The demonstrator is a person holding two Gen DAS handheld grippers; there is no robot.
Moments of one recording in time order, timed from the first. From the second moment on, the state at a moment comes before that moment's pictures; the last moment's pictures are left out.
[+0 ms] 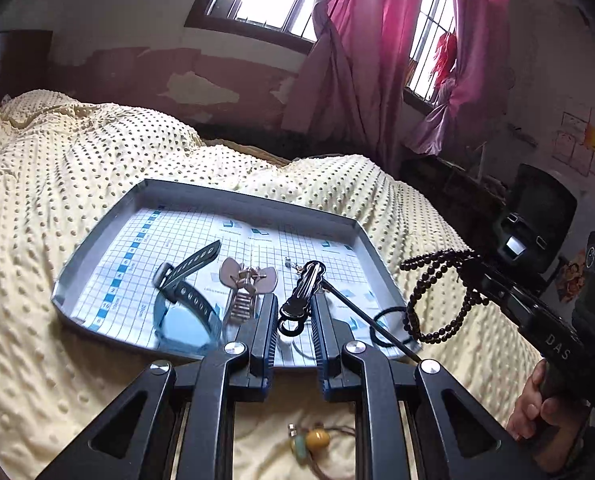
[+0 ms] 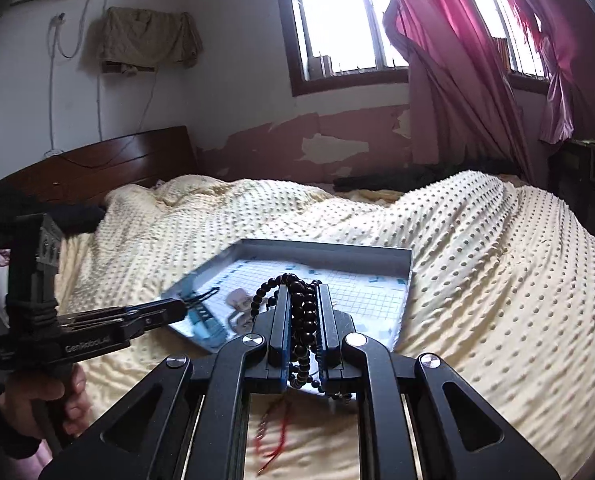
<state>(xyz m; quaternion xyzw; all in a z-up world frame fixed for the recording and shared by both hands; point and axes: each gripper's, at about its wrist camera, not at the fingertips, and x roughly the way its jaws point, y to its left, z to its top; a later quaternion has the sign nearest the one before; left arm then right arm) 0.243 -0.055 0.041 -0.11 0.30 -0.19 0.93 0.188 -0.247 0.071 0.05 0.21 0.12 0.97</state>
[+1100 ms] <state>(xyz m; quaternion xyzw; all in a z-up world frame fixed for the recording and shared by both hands) 0.308 -0.085 -0.005 -0.13 0.37 -0.16 0.91 0.267 -0.269 -0.001 0.08 0.31 0.09 0.94</state>
